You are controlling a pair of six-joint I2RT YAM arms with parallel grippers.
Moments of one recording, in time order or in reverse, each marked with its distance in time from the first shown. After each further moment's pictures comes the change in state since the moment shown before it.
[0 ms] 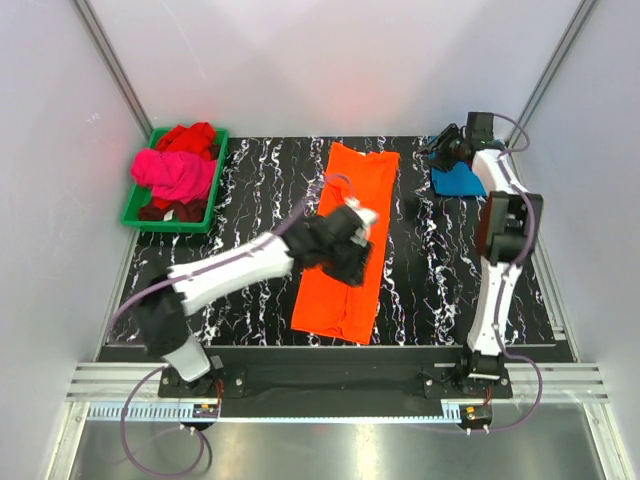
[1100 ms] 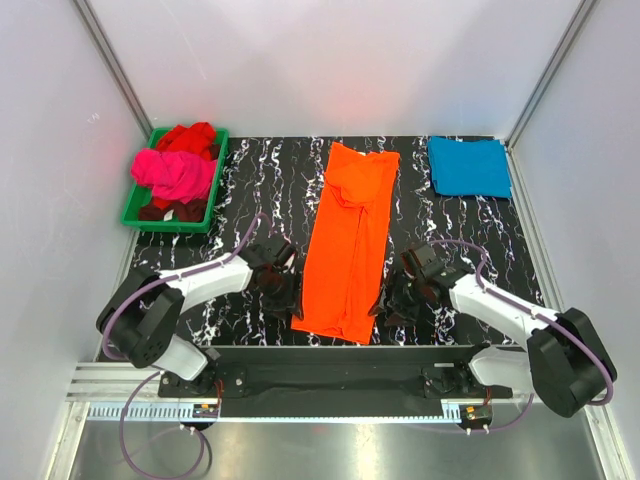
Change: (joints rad) left arm 0.385 -0.186 -0.628 0.105 0.193 -0.160; right arm 0.636 -1.225 -1.486 -0.204 0.083 0.166
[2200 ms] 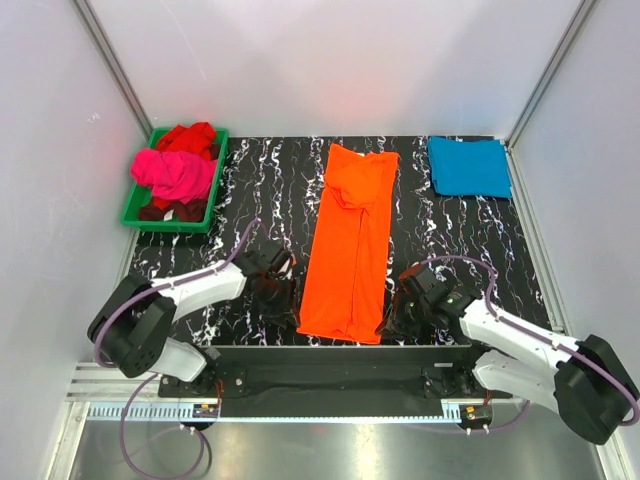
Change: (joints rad) left arm 0.003 -0.065 -0.074 0.023 0.052 -0.026; right arm 0.150 -0.201 -0.160 0.048 0.108 0.152
